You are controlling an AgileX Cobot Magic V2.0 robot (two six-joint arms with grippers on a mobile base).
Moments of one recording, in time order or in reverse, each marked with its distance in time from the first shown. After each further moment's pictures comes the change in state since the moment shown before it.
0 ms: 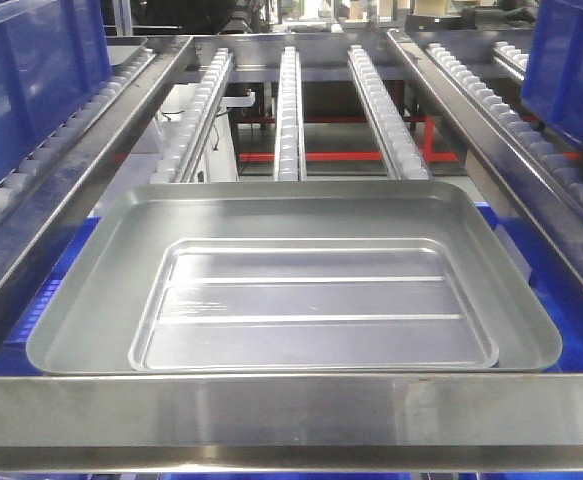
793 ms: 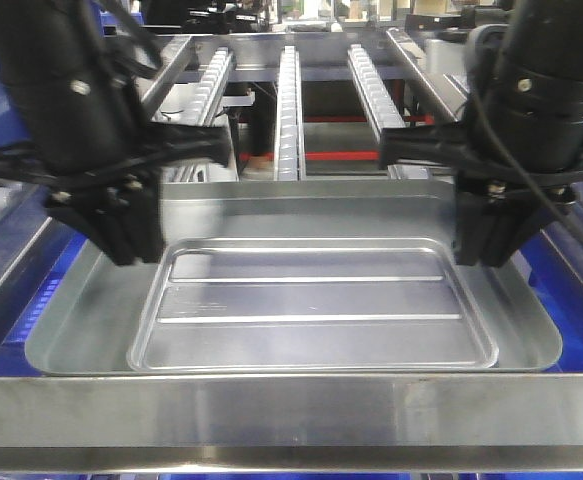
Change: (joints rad) left arm -0.248 0.567 -0.505 0.044 0.011 -0.181; right arm 0.188 0.353 -0.359 -0.150 0.067 0.182
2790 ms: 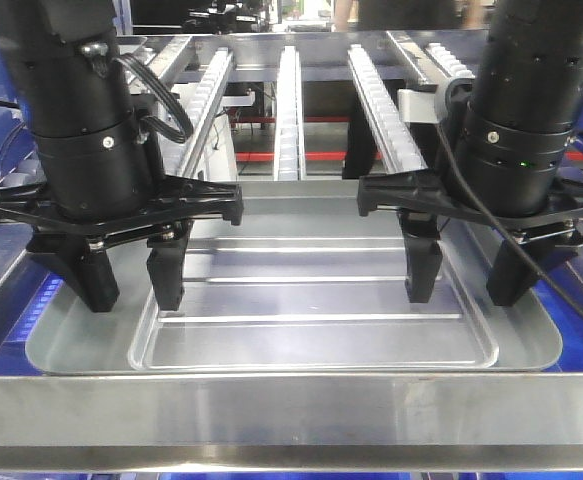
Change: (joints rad) left arm -0.015 0.076 -0.005 0.040 0.045 -0.057; right arm 0.008 0.086 -0.001 0.030 -0.036 -0.049
